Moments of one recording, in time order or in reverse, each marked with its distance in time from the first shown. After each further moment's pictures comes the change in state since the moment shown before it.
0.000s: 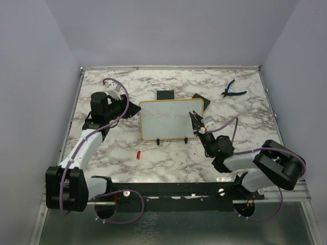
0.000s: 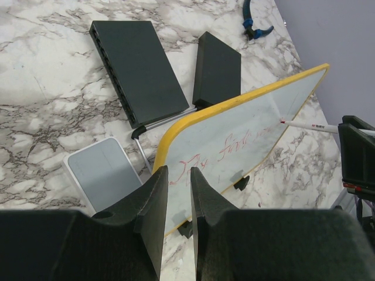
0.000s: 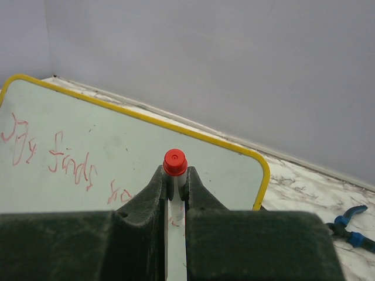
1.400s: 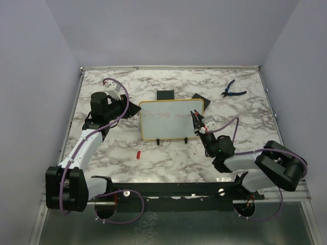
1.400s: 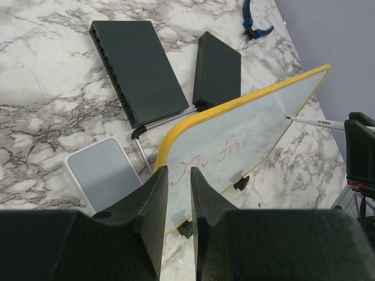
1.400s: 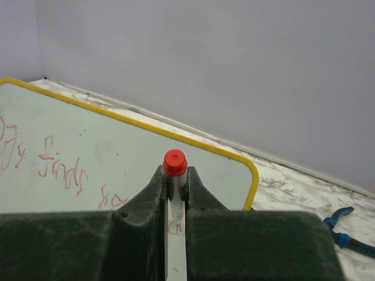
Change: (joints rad) left arm 0.000 0.000 0.000 0.000 0.000 0.000; right arm 0.000 -0.020 -0.006 -0.003 0.005 -0.029
